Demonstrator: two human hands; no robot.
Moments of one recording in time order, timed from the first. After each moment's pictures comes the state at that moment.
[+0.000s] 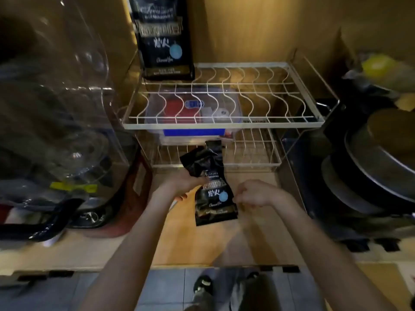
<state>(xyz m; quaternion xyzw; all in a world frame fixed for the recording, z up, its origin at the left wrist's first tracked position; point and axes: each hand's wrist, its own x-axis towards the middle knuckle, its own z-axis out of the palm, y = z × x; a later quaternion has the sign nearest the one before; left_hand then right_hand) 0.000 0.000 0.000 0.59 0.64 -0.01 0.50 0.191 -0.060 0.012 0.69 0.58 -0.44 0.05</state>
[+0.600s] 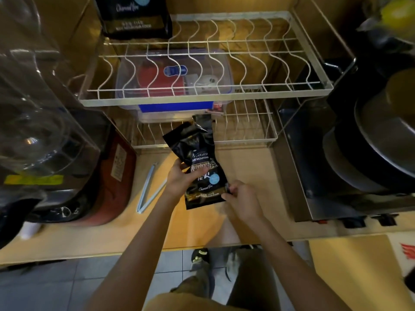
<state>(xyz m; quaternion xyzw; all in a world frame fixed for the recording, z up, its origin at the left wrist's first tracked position) 0.023 -0.022 -0.069 0.45 0.61 0.27 0.59 0.175 -0.103 -0.092 0.77 0.45 -0.39 -0.22</state>
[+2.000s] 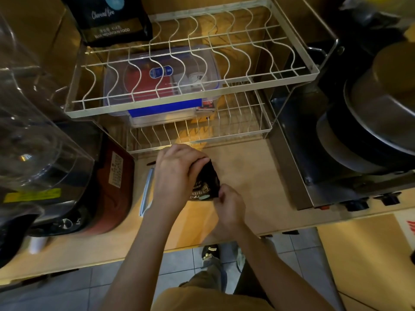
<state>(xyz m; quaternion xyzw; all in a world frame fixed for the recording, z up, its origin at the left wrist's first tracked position) 0.026 -0.052 0.028 0.84 0.45 0.25 0.17 0.132 -0.117 -0.129 0.81 0.42 -0.29 -0.29</state>
